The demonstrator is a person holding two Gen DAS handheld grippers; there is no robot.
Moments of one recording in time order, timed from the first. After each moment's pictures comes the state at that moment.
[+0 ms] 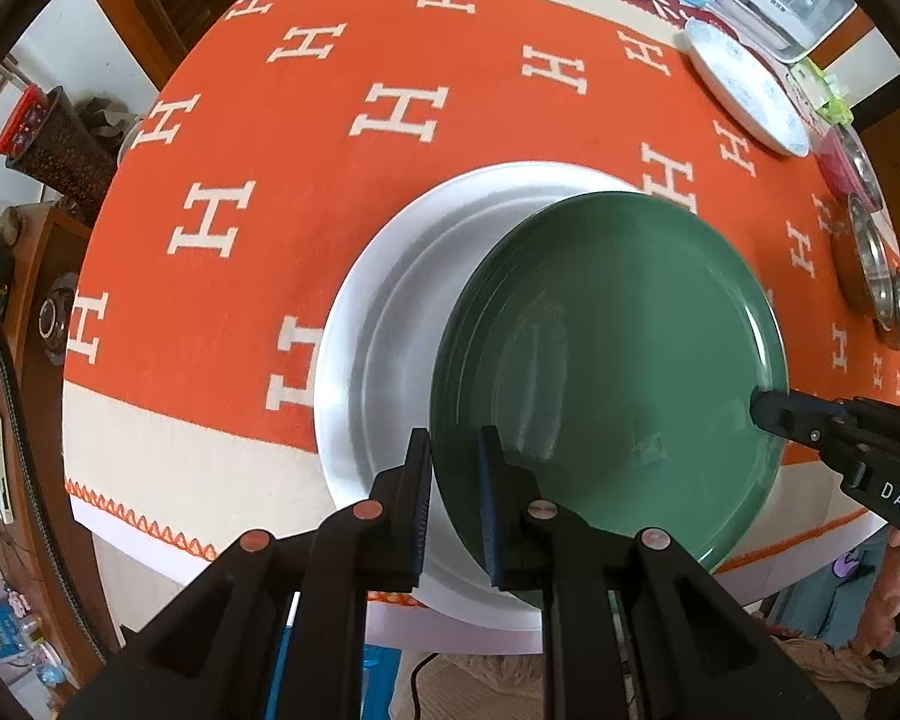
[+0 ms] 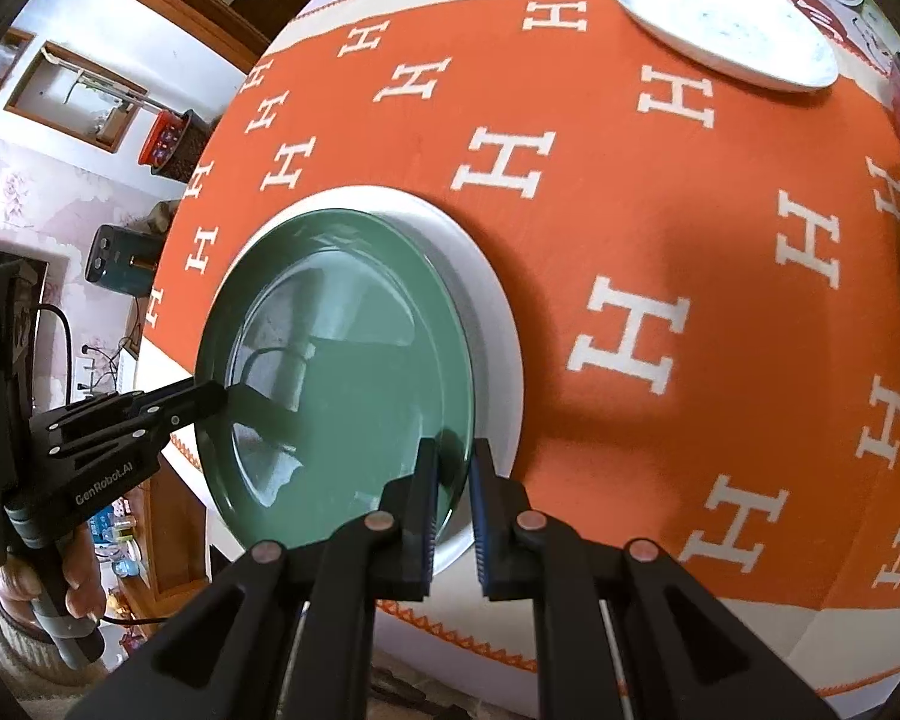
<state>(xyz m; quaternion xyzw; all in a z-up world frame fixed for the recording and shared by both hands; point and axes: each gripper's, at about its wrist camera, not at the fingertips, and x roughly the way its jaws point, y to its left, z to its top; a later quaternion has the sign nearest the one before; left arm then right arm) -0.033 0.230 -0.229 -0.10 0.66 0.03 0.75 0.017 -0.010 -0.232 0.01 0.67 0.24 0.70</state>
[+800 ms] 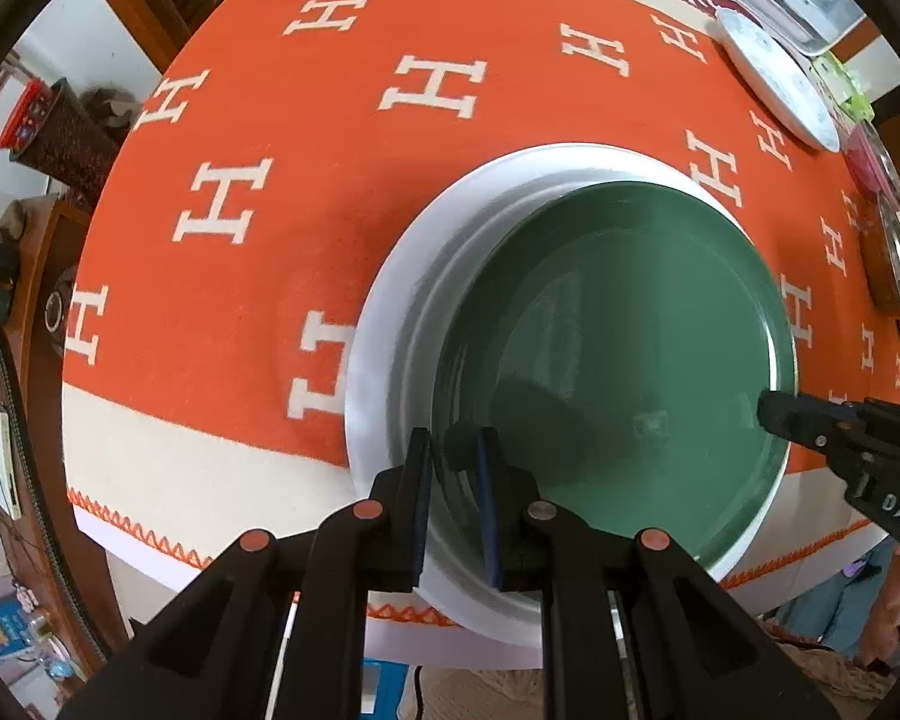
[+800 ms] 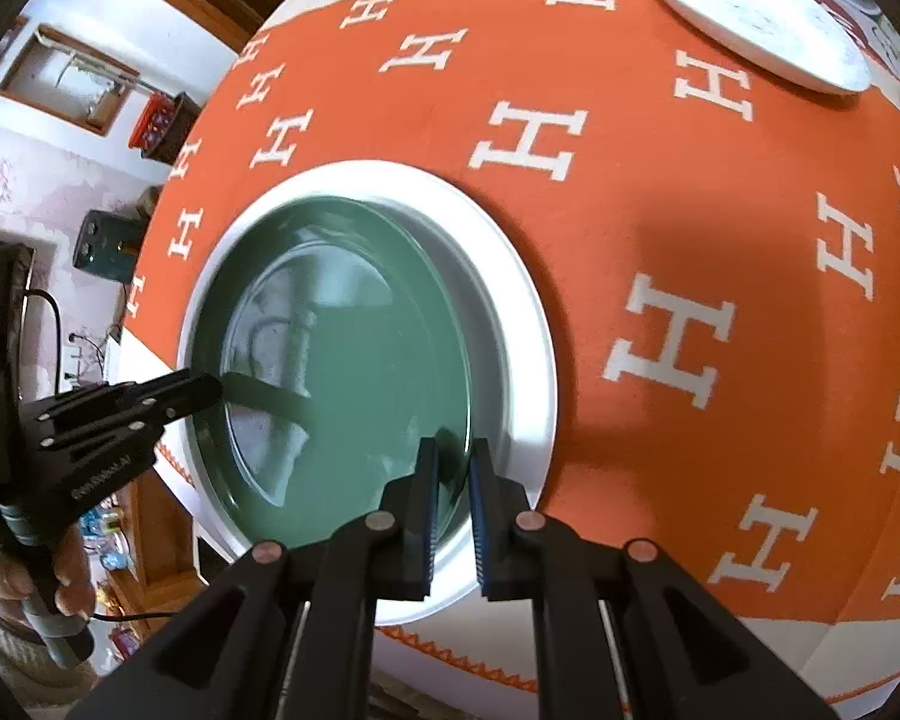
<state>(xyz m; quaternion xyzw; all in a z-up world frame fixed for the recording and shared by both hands) -0.017 0.237 -0.252 -0.10 0.67 0.04 0.73 0.019 0.011 -0.251 -0.01 0.68 0.23 0.70</state>
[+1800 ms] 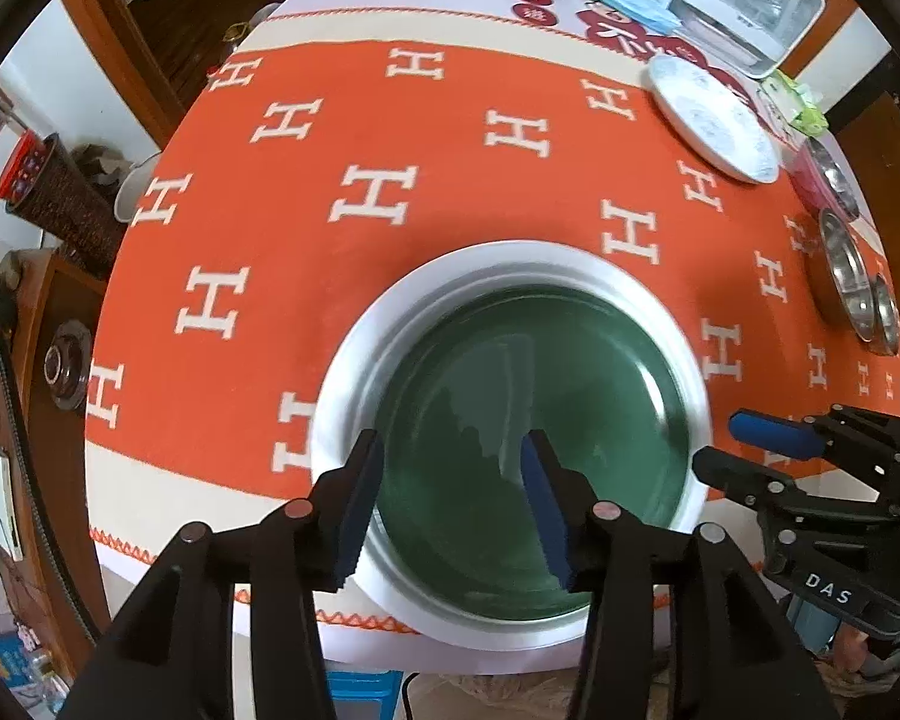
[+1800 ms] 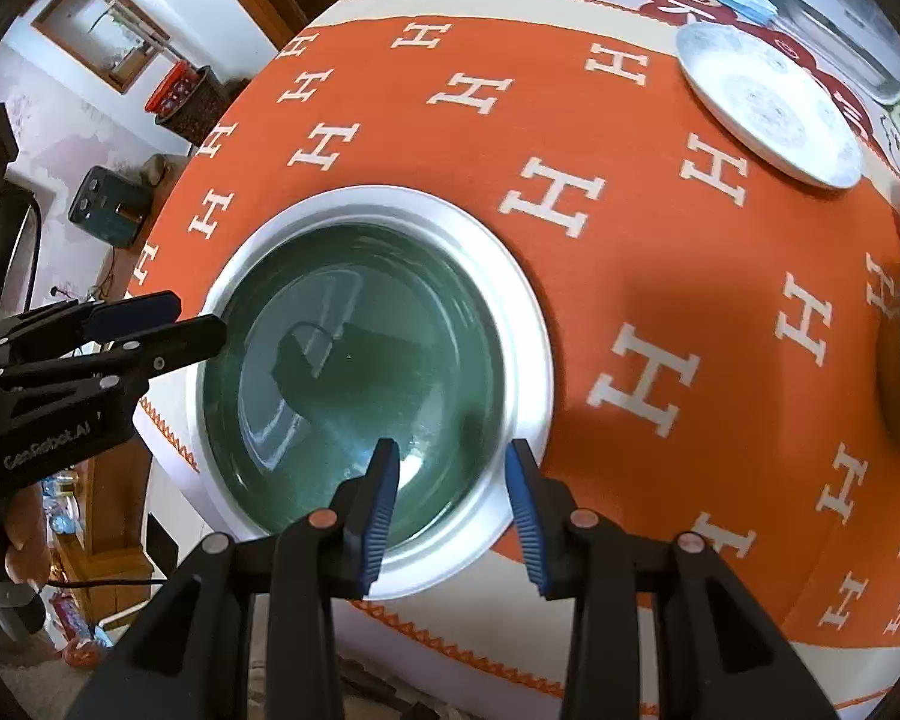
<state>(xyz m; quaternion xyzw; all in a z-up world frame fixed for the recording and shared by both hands) -0.014 0.218 -0.192 -0.08 0.62 0.02 0.78 0.009 0.018 -0.216 -0.07 0.64 0.24 0.72</state>
